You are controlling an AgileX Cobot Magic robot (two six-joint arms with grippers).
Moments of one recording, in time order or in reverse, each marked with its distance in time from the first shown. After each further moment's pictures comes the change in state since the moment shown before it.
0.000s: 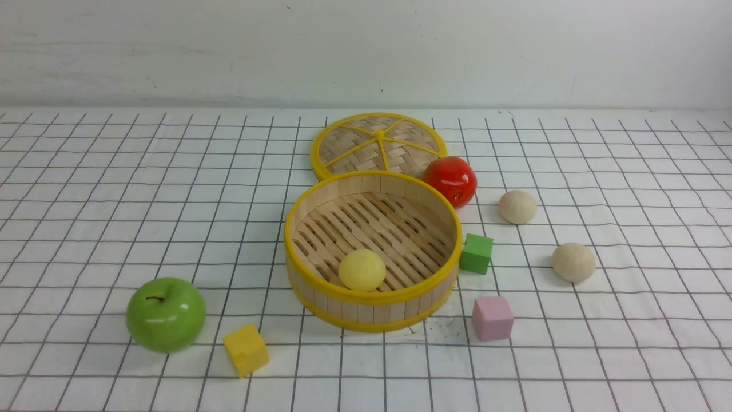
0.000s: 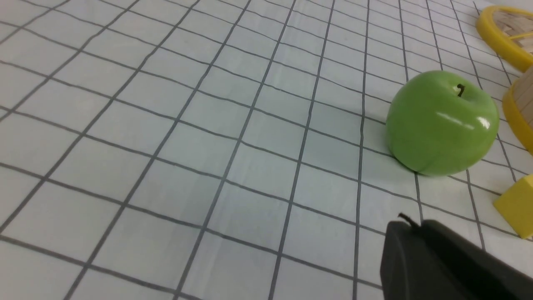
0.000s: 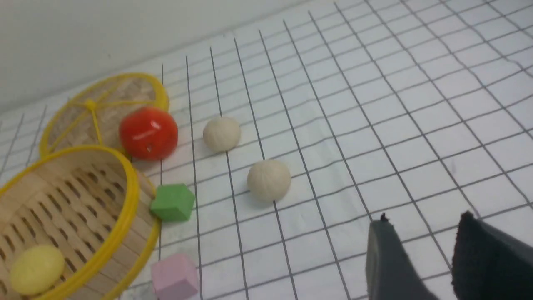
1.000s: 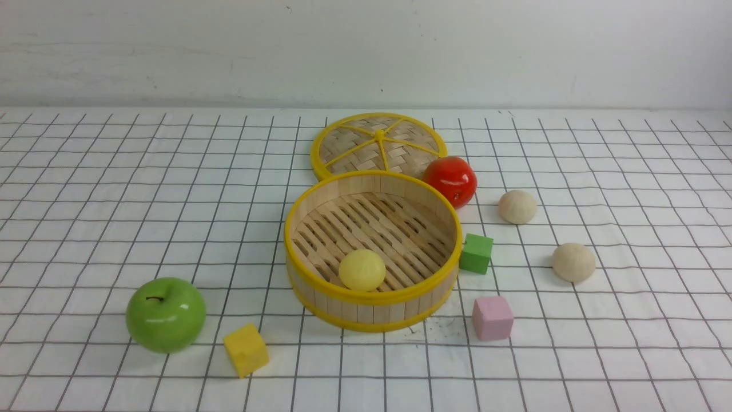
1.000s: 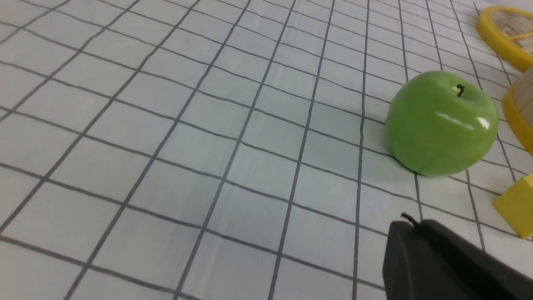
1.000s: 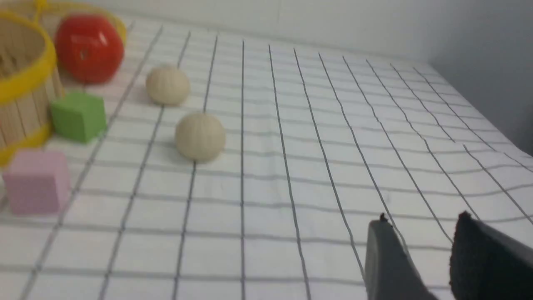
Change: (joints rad) right arm -0.074 -0.612 0.630 -0.078 -0.430 -0.317; left arm 0.000 0.000 0.000 0.000 -0.001 0.000
